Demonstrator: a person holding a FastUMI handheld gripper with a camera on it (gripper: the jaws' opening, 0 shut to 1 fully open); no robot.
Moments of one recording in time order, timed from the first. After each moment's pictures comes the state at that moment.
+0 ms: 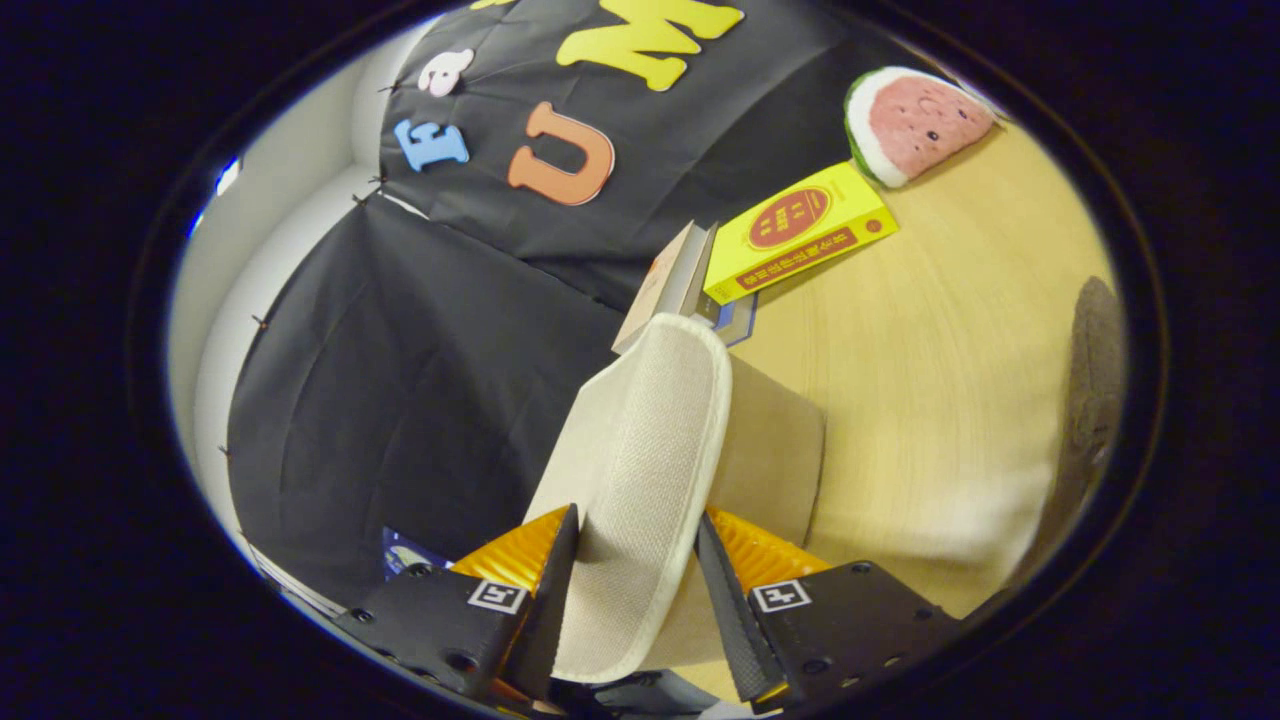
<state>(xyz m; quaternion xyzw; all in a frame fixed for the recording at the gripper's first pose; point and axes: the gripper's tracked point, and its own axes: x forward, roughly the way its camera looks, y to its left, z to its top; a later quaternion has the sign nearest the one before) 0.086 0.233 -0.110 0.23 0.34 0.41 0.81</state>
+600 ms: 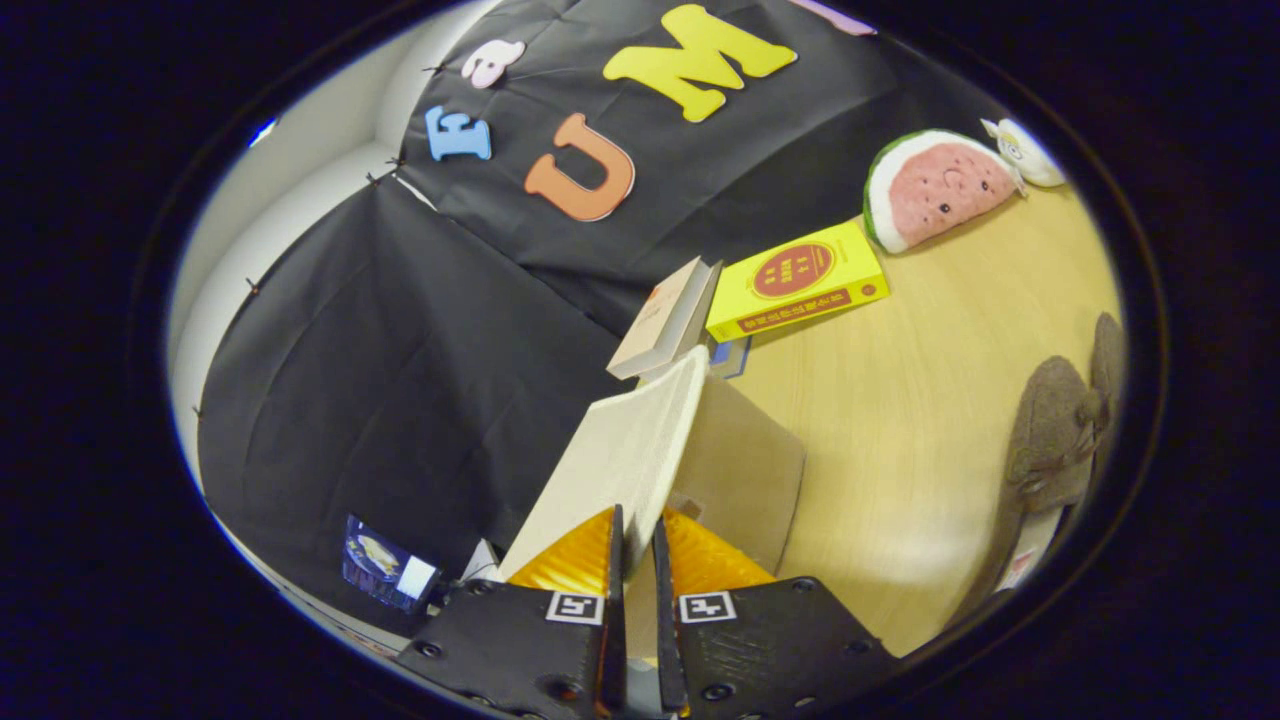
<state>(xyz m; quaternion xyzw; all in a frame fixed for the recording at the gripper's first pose) 0.070 0.220 -0.067 0.20 0.30 0.38 0.85</state>
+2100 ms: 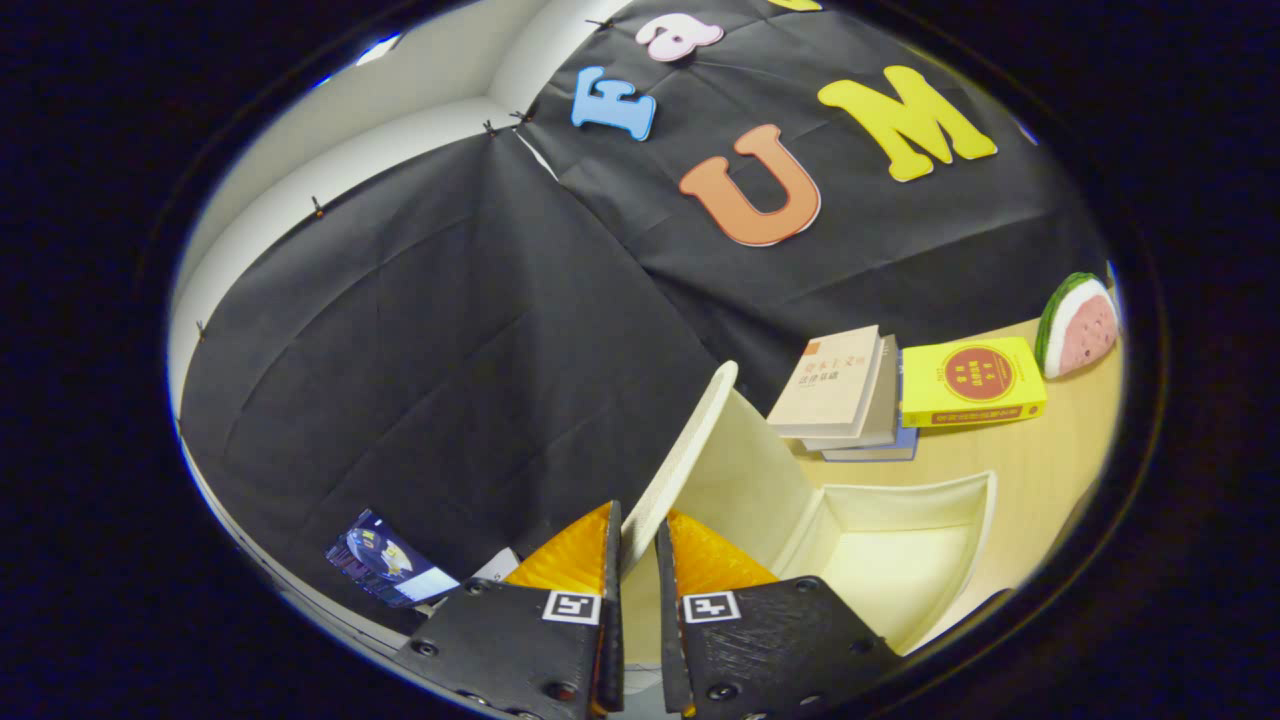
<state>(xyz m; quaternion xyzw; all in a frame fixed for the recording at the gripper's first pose) -0.011 0.448 0.072 0.11 0.22 0.46 0.85</state>
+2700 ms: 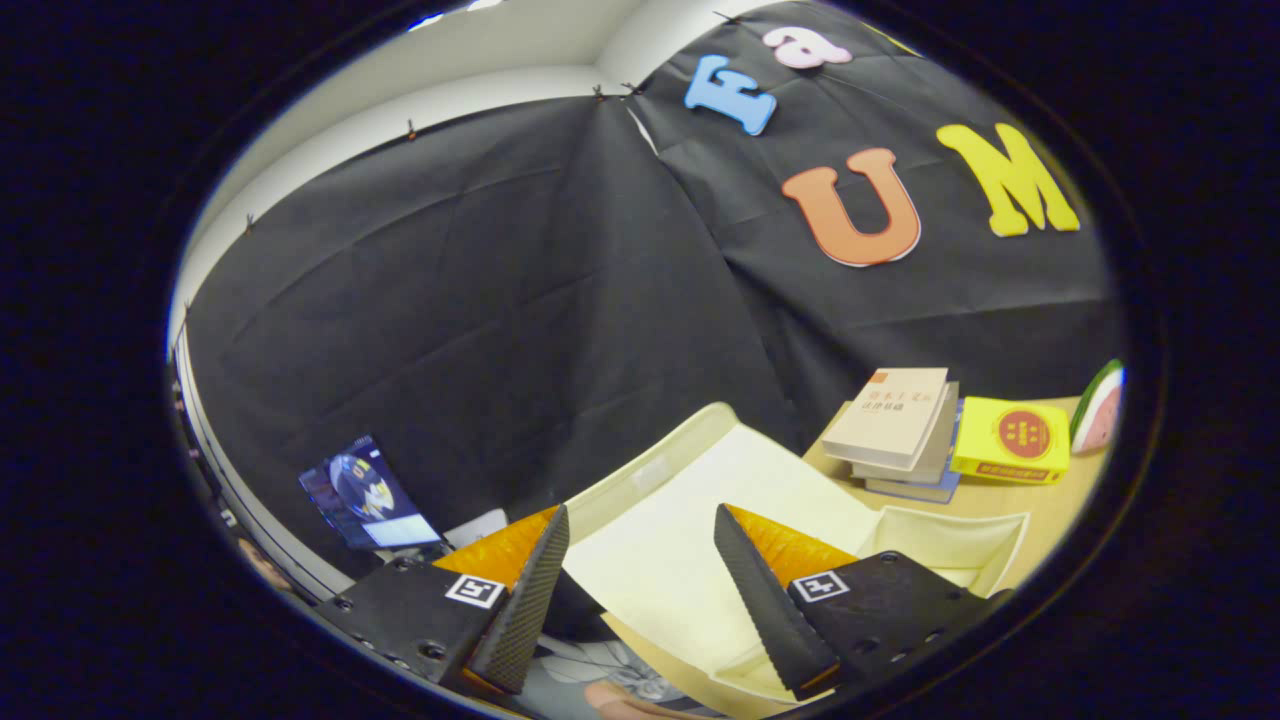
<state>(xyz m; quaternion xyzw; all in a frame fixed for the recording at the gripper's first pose) -0.057 0.478 0.042 -0.04 0.14 0.51 0.85</state>
